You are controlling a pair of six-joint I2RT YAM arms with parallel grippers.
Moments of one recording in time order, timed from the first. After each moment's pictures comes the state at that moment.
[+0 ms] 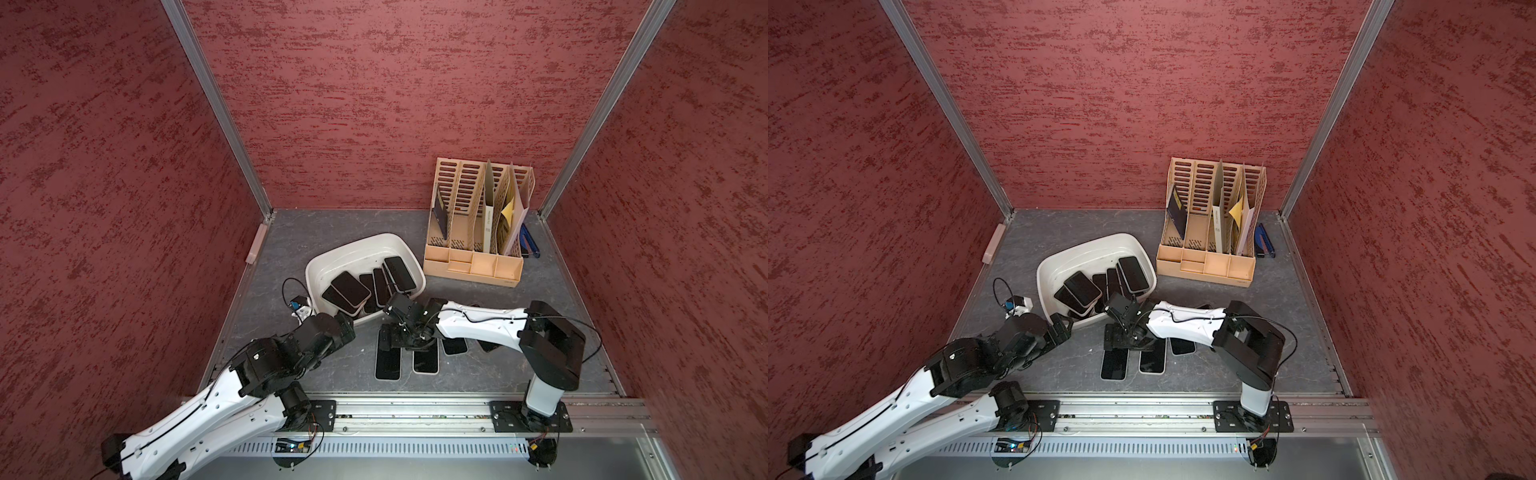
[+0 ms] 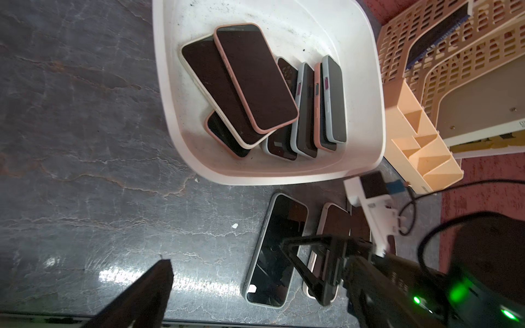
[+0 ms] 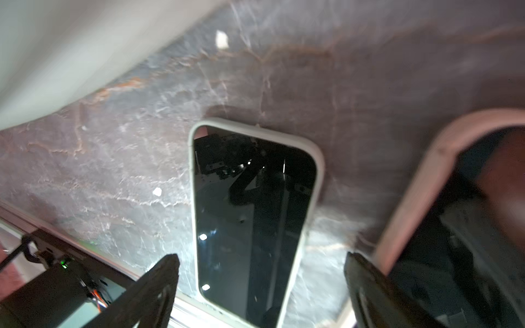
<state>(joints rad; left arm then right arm) -0.89 0.62 0.76 -1.06 -0.37 -1.29 1.04 1.76 1.18 -0.62 -0.13 0.95</state>
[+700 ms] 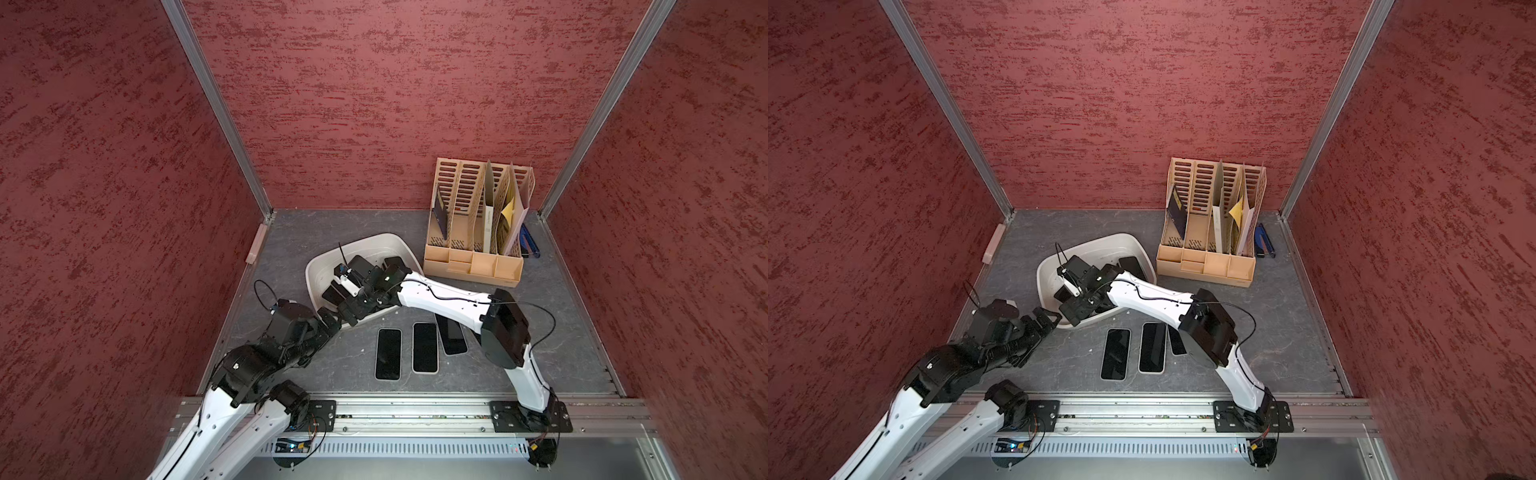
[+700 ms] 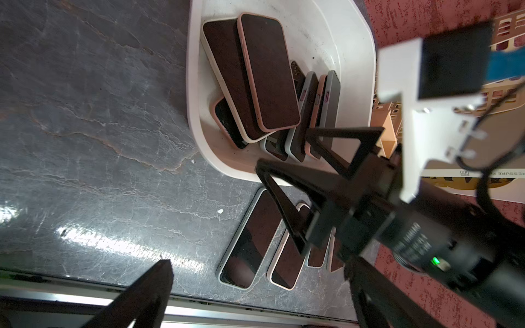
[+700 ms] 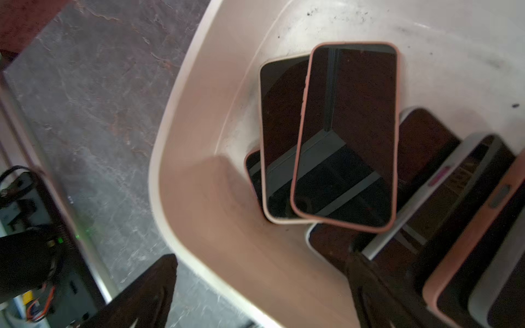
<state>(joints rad) -0.53 0.54 0.79 -1.08 -0.05 -1.24 1.01 2.18 1.93 -0.77 -0.06 0.16</state>
